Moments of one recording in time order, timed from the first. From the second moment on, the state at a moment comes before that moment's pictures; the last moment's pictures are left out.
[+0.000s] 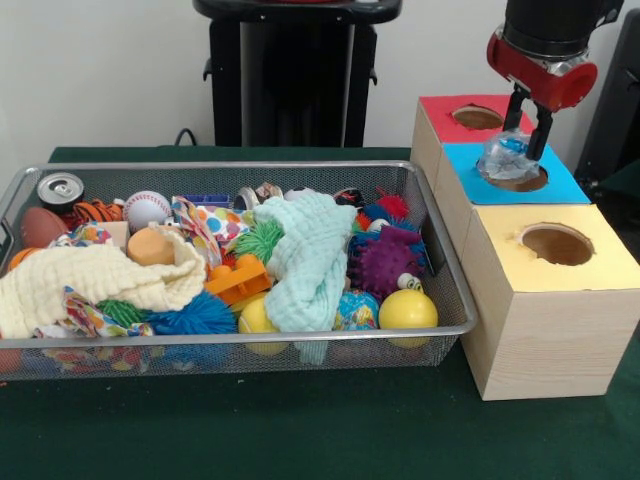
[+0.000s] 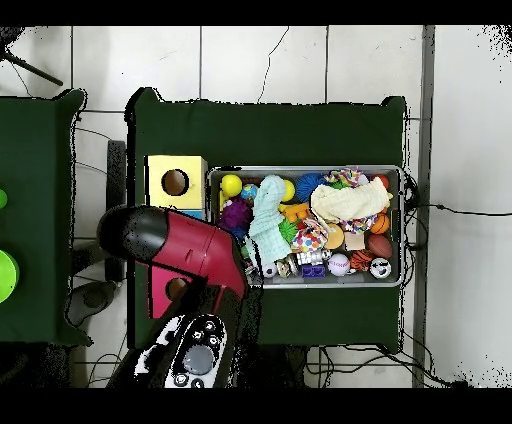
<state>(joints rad) 0.30 -0.58 -0.37 1.63 0.53 0.76 2.52</state>
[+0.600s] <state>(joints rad) 0.31 -0.58 -0.37 1.68 0.57 0.76 2.52</state>
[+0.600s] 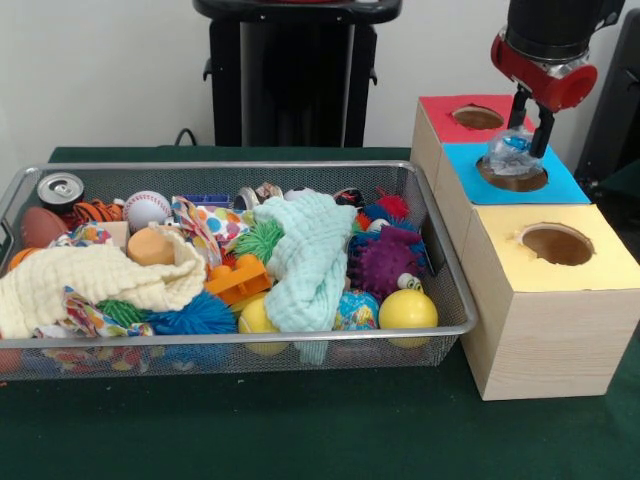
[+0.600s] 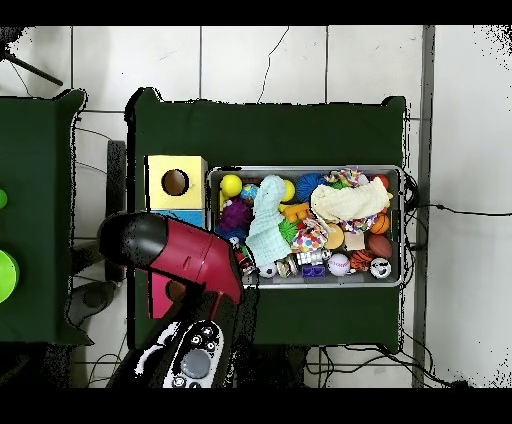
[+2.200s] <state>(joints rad) 0.31 -0.53 -0.35 1.70 0.60 0.67 2.52</state>
